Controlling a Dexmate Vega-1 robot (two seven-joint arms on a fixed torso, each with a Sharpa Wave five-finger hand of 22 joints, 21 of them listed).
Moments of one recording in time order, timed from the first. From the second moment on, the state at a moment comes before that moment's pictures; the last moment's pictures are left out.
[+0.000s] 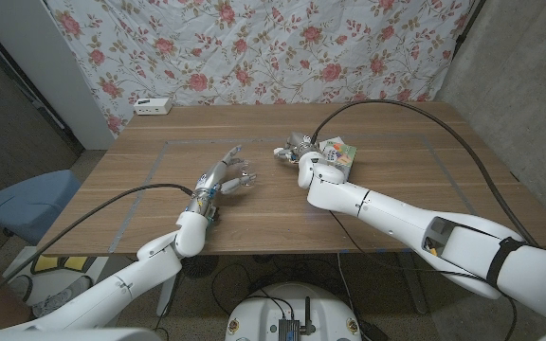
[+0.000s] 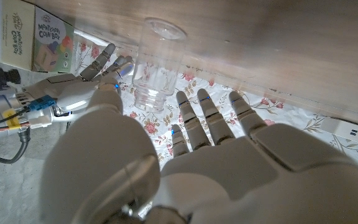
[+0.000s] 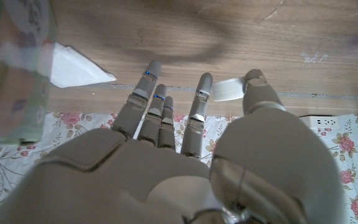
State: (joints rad) left arm 1.03 0.69 0.55 -1.58 0.29 -0.09 0.60; left_hand 0.73 -0.11 0.26 -0.08 0.24 0.07 -0.21 0.18 0.17 0.53 -0.12 0.18 0.19 0.43 -0.05 0.17 0.16 0.19 0.12 0.18 0.17; right arm -0.41 -0.31 -1.09 -1.46 -0.33 -0.79 -0.20; right_hand 0.72 -0.02 0.38 -0.15 0.18 0.73 0.00 0.51 0.25 0.30 0.18 0.20 0.23 0.41 0.07 0.22 0.25 0.69 0.06 0.19 0.17
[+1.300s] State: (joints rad) left arm 1.07 0.70 0.49 -1.66 0.20 -0.07 0.55; left_hand 0.62 -0.04 0.22 -0.02 0.24 0.03 -0.22 0.18 0.17 0.35 -0.06 0.18 0.19 0.26 -0.02 0.17 0.17 0.10 0.14 0.18 0.17; right arm -0.43 -0.38 -1.08 -1.55 -0.30 -0.74 -0.13; right_hand 0.54 -0.06 0.31 -0.11 0.19 0.35 0.05 0.29 0.21 0.14 0.21 0.19 0.23 0.17 0.21 0.18 0.21 0.49 0.15 0.18 0.17
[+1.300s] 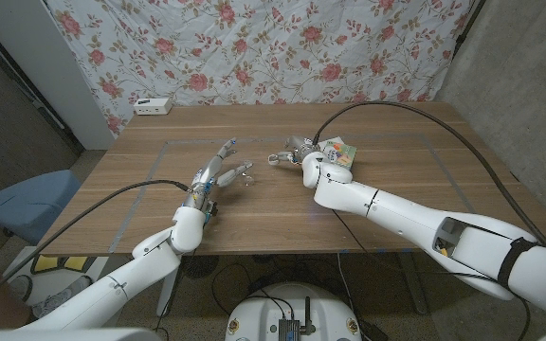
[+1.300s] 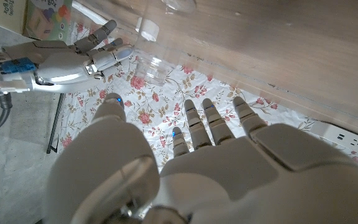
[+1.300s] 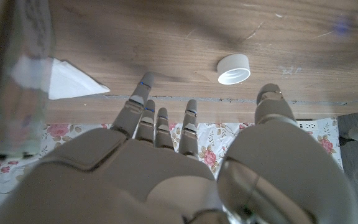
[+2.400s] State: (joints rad) left arm 1.05 0.65 0.43 -1.57 0.04 -0.27 0.49; left_hand 0.54 0.04 0.22 0.02 0.23 0.10 -0.12 0.18 0.17 0.29 -0.06 0.19 0.18 0.20 -0.04 0.17 0.16 0.15 0.02 0.20 0.17; right arm -0.51 -0.45 -0.99 -1.69 -0.34 -0.66 -0.17; right_hand 0.50 -0.02 0.28 -0.13 0.19 0.26 0.00 0.20 0.20 0.11 0.18 0.20 0.20 0.07 0.17 0.19 0.19 0.37 0.10 0.18 0.17
